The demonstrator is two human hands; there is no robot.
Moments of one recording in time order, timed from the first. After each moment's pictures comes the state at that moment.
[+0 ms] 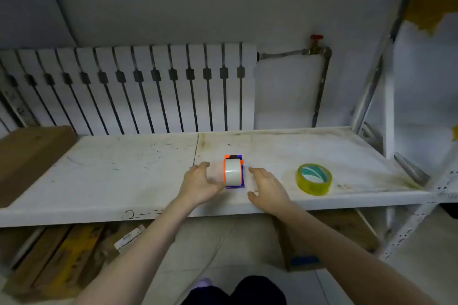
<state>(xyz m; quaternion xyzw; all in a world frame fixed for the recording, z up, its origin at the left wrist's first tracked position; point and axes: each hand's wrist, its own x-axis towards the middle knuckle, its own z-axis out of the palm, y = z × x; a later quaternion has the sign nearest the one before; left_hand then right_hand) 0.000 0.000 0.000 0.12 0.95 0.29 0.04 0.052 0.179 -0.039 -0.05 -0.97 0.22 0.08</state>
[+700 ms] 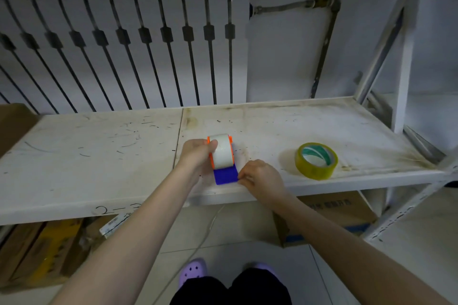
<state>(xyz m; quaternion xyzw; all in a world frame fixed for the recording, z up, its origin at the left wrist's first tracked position) -0.052 0.052 -0.007 -0.05 0.76 0.63 0.15 0.016 0.204 -0.085 0.02 -0.97 0.23 0.10</state>
